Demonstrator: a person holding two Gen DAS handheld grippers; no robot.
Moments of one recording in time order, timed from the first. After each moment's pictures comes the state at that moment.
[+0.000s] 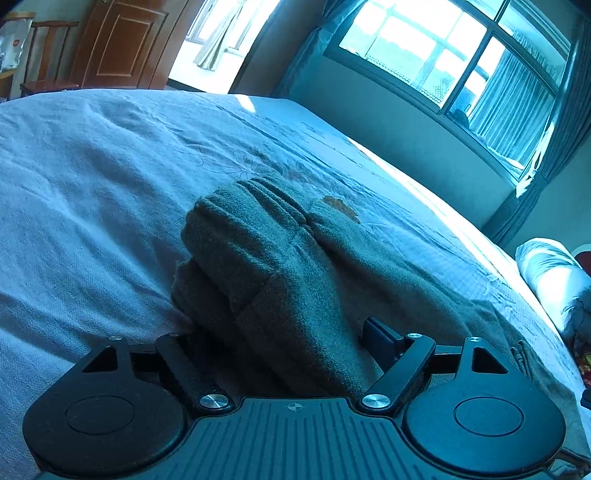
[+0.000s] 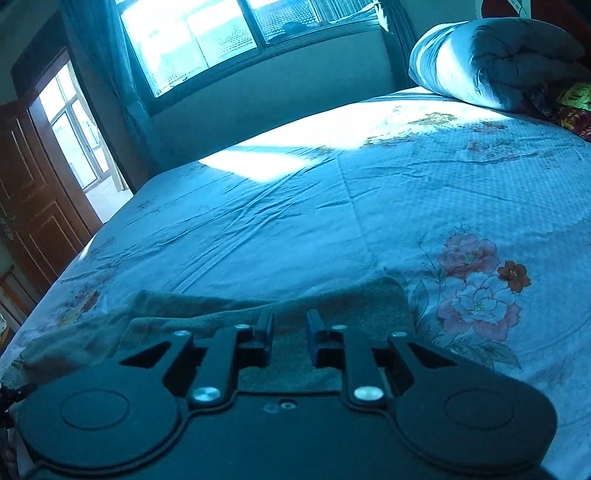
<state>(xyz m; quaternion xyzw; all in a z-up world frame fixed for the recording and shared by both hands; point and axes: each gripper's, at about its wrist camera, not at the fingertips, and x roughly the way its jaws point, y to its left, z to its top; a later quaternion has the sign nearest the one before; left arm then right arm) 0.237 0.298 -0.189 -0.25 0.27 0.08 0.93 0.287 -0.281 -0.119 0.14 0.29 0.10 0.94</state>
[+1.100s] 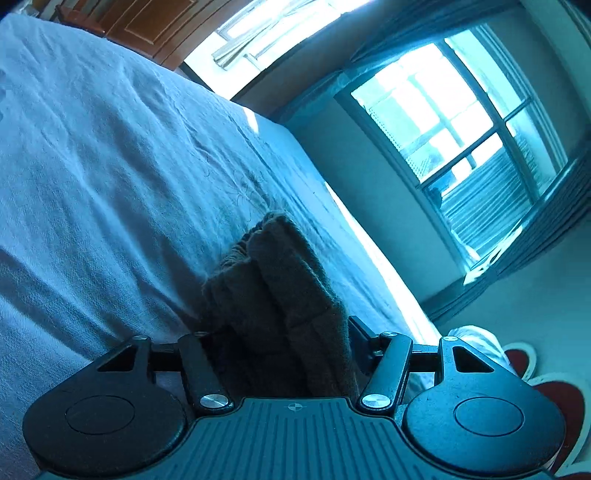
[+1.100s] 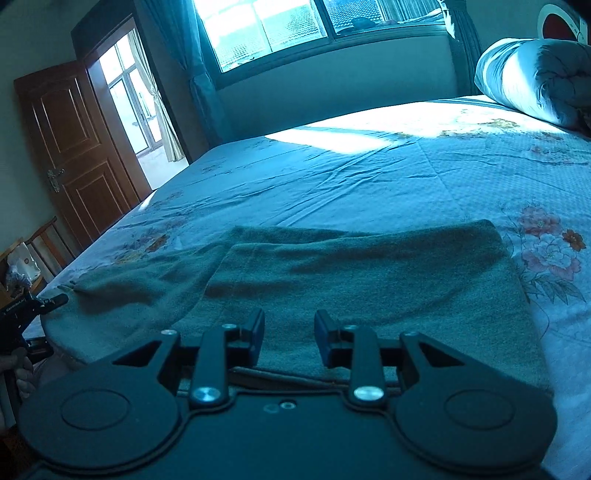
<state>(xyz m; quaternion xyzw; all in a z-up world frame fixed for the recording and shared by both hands) 0.208 0.339 -0.204 -0.44 0.16 0.02 0.88 0.232 -0.203 -0.120 0.10 0.29 0.18 0.93</state>
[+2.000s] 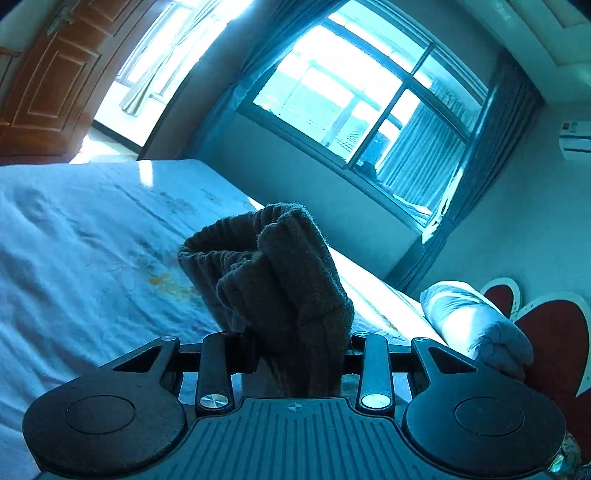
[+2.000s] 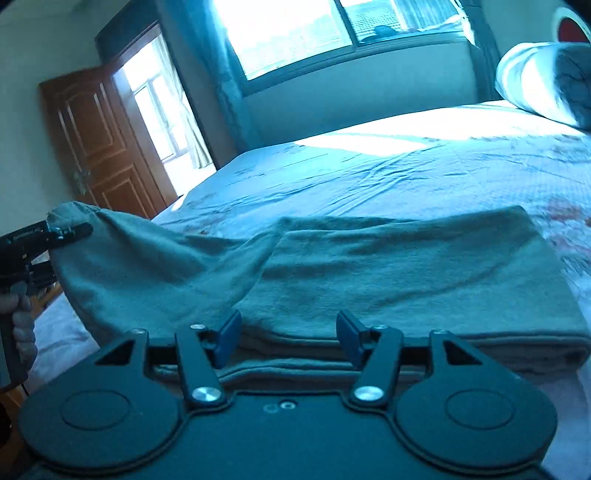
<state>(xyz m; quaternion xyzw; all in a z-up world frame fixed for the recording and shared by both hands) 0.223 0.270 -0.083 -0.26 0.14 -0.06 0.95 0.195 -0.197 -0.125 0.14 0.27 0.20 0.93</state>
